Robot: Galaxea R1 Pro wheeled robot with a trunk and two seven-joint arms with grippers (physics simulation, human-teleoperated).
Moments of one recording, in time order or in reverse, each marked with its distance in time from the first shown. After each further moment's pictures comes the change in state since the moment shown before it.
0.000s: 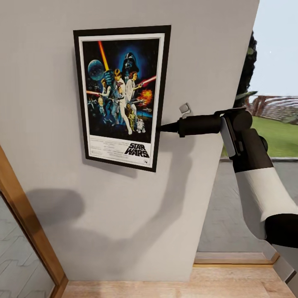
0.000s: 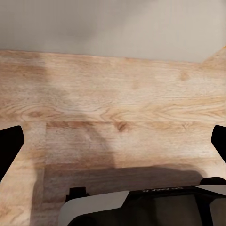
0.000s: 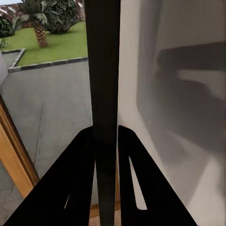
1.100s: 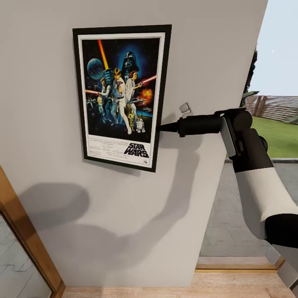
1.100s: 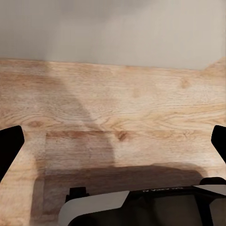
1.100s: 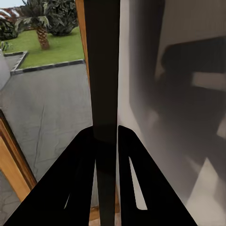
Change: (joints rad) left arm 0.000 0.000 0.000 0.000 0.000 0.000 0.000; right arm 0.000 0.000 0.000 0.000 -0.016 0.008 -0.001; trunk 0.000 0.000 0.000
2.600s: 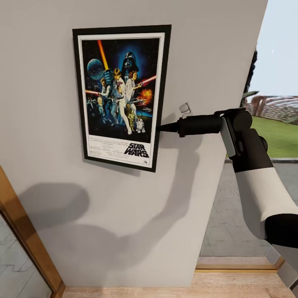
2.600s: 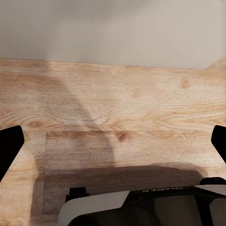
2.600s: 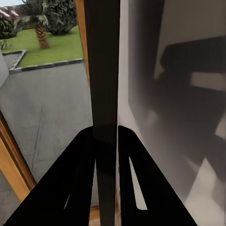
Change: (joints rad) left arm 0.000 0.000 0.000 0.000 0.000 0.000 0.000; right arm 0.000 0.000 0.002 0.000 0.005 -0.006 0.000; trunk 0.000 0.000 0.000
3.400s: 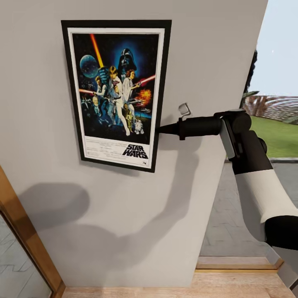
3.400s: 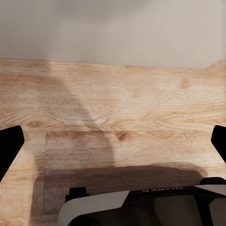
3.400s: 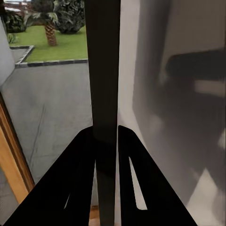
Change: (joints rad) left arm 0.000 0.000 0.000 0.000 0.000 0.000 0.000; right arm 0.015 0.001 0.001 -0.011 0.008 -0.081 0.045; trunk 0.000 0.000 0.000
